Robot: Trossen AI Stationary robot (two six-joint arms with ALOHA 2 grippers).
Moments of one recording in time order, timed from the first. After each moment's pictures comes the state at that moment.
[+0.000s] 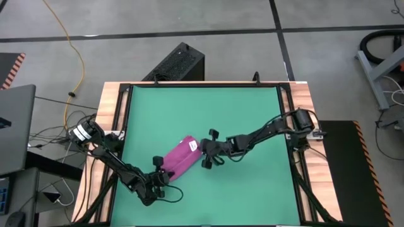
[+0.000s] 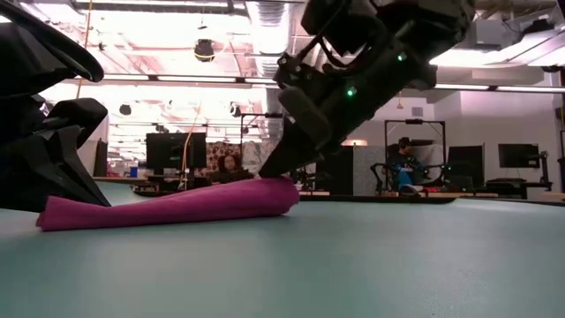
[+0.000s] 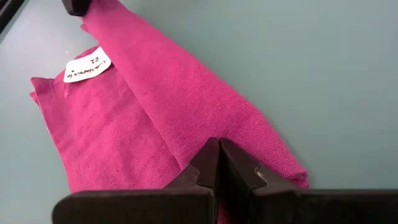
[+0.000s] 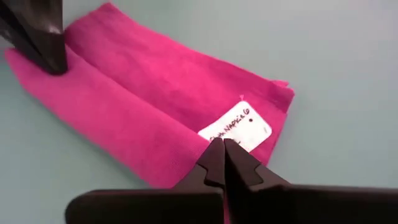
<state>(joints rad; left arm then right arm) -0.82 1.77 0.65 -0.08 -0.79 -0.56 0.17 1.89 1.02 0.22 0.35 0.22</state>
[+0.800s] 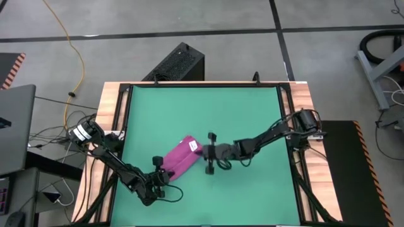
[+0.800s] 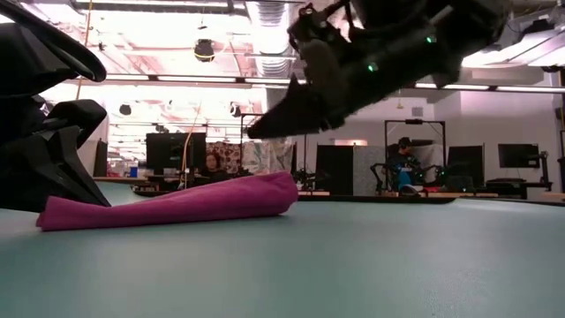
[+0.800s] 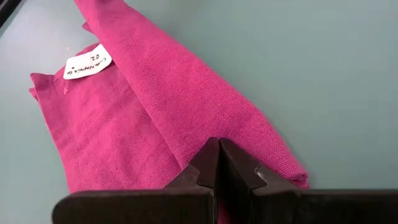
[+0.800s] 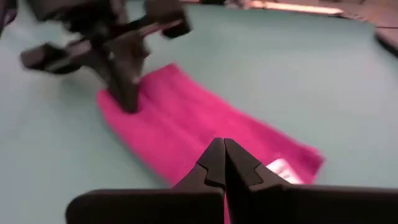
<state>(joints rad) -0.82 1.77 0.65 -0.08 -0.79 -0.59 0.24 1.85 0.92 0.53 0.34 0.04</state>
